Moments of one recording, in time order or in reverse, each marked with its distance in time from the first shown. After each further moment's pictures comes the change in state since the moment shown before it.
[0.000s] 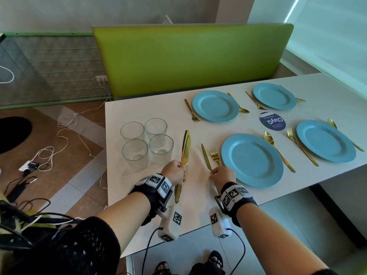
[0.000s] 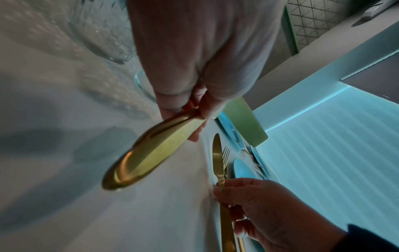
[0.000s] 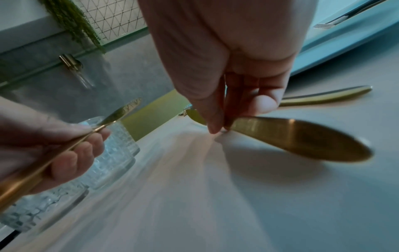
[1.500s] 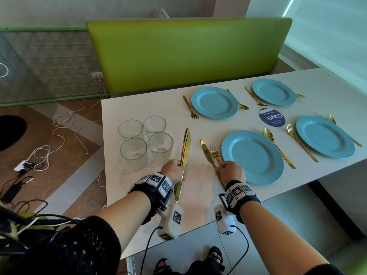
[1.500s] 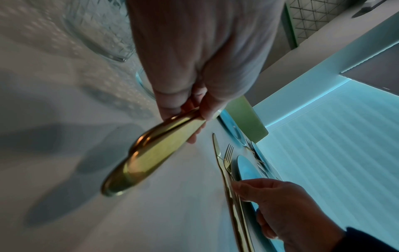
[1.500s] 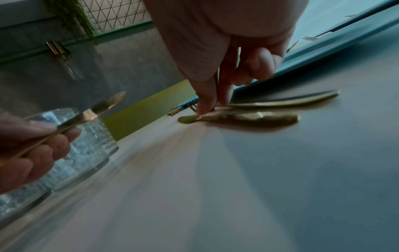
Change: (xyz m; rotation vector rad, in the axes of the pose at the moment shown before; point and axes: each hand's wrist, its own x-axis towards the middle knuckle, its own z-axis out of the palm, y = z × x) left_hand 0.006 -0.001 -0.002 0.096 0.011 -0.006; right_hand 0.009 0.010 -0.007 0.027 0.166 0.059
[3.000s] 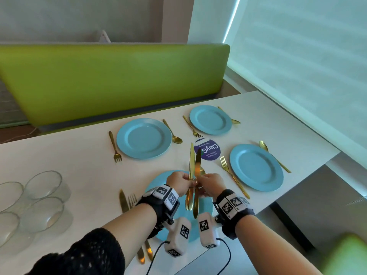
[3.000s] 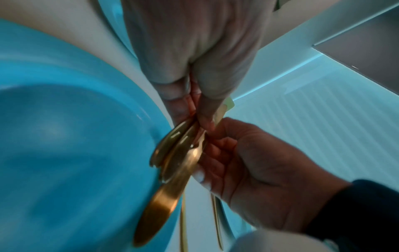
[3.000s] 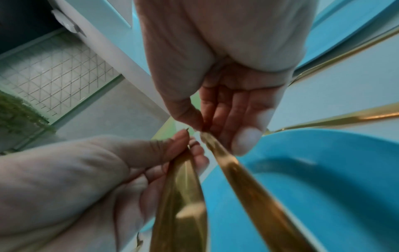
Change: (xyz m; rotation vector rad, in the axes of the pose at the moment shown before) left_hand 0.097 0.168 0.218 0.031 -0.188 0.097; right_hand 0.159 0.064 -0.160 0.518 -0.273 0.142
